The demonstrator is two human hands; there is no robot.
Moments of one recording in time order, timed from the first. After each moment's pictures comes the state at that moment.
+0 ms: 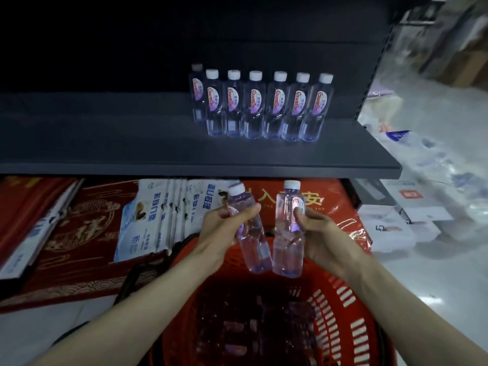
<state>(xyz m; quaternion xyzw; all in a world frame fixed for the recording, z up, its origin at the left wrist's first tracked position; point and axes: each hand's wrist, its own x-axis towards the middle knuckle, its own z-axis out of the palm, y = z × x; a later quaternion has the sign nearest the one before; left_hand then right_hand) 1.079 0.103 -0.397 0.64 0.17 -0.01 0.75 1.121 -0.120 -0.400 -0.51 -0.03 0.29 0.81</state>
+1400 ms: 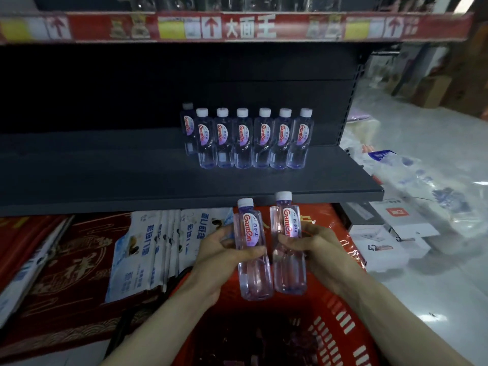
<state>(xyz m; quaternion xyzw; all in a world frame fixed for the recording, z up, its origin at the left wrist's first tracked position) 1.066 0.093 -0.353 0.66 0.12 -0.03 0.74 1.114 -0.108 -0.355 -0.62 0.00 0.17 0.77</state>
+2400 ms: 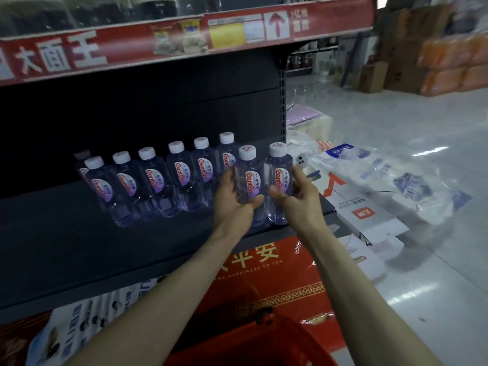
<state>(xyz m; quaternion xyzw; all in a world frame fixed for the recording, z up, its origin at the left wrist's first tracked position) 1.312 -0.061 -0.326 0.73 -0.08 0.14 0.66 1.301 -0.204 -0.332 -0.69 -0.02 -0.17 0.70</state>
